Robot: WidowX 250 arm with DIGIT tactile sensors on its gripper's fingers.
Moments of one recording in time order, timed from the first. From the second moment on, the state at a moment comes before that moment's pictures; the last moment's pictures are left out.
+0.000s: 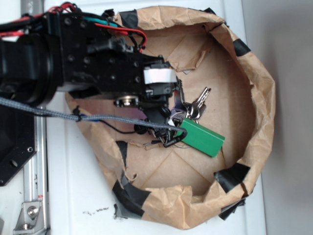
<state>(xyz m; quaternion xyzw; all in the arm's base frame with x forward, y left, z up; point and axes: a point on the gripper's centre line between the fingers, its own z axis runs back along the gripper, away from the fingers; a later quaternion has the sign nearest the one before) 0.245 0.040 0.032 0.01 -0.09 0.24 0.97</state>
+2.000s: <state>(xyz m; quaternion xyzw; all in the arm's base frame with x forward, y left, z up) 0.259 0.074 0.025 0.05 -0.11 0.27 0.95</state>
